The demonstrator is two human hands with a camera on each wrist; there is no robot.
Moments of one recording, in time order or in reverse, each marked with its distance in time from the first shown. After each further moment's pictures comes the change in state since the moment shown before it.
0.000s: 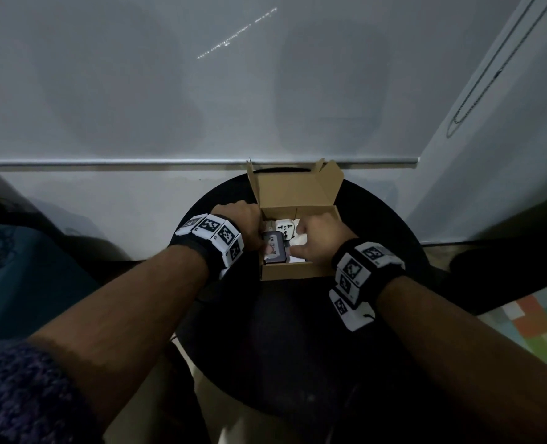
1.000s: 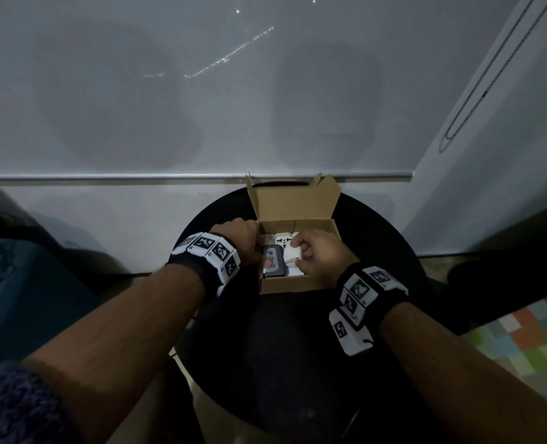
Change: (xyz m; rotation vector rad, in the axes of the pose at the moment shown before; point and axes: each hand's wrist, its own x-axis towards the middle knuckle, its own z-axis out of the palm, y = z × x) left_hand -0.005 -0.003 0.000 -0.095 -0.065 0.009; right_hand -0.007 0.013 0.016 0.284 0.129 -0.127
